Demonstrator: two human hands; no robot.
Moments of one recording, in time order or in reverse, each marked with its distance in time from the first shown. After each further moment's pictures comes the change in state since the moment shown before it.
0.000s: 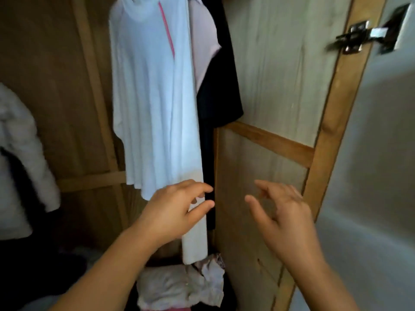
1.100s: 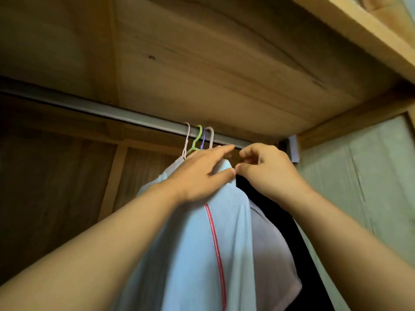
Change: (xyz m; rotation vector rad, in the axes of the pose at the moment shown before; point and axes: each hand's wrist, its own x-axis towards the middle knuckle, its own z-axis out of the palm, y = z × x) left_hand 0.325 -0.090 -0.255 0.127 0.457 0.366; right_hand 0.397 -0.154 -0.026 0.155 0.255 -0.223
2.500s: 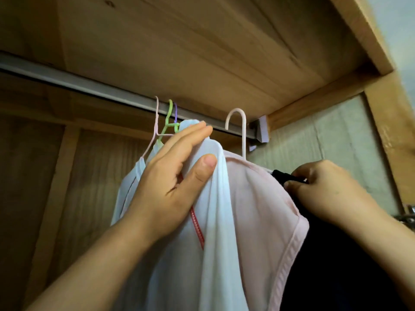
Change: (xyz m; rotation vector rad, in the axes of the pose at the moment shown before) left_hand -0.064 0.022 0.020 -0.423 0.427 0.188; right_hand -0.065 0.057 -0.041 -0.473 0.074 0.337
